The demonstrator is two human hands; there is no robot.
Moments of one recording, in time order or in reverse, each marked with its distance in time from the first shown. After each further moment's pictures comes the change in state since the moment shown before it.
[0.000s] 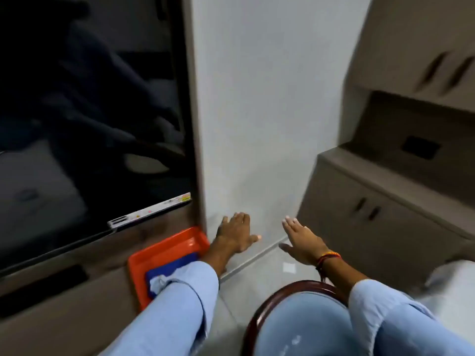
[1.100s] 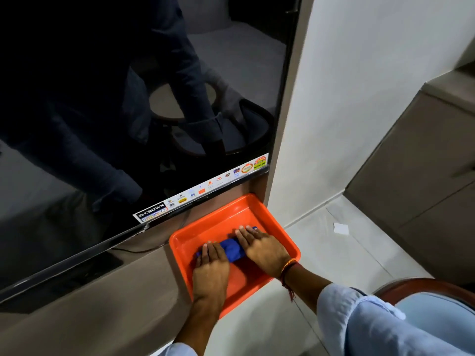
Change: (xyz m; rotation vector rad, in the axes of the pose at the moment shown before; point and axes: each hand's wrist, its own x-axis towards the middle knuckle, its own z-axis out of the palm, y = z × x) left_hand -0.699 -0.373 0.240 0.093 -0.223 -1.458; right_hand -0.209 -0.777 0.349 -0.147 -0.065 -1.640
